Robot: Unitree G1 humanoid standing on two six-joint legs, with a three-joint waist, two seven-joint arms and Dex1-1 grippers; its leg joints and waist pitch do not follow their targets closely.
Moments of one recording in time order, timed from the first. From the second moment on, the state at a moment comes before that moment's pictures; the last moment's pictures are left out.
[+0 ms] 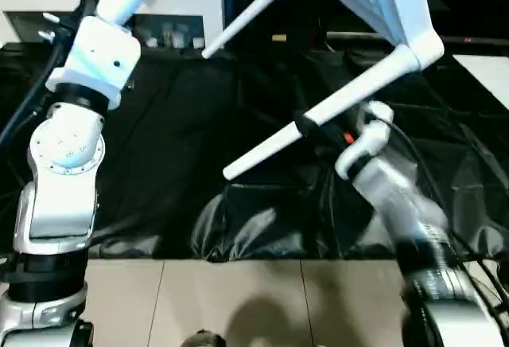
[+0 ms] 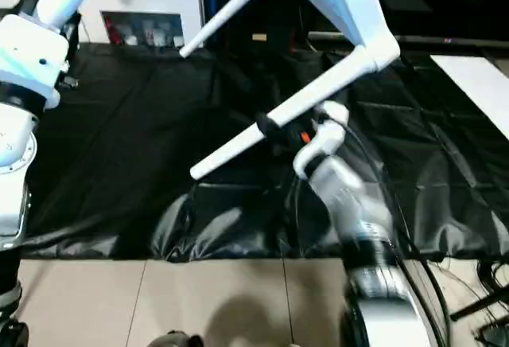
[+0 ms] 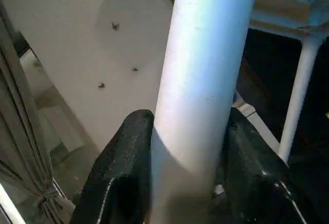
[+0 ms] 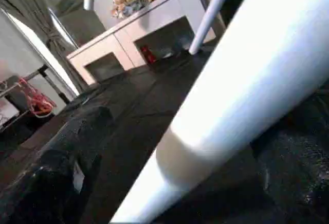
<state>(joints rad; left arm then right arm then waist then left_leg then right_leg) -0.51 0.41 0.10 -0.20 0.35 0.23 -0.15 -0.71 -0.14 -0.16 0.69 0.57 0.27 0.47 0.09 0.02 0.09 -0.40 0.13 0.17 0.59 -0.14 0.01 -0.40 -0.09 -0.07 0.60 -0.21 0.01</state>
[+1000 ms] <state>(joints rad) -0.47 0.43 0.15 -0.27 0.34 0.29 -0.17 -0.89 -0.15 -0.30 1.01 0.60 0.16 0.71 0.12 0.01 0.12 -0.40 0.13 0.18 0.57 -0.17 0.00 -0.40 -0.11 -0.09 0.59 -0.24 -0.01</state>
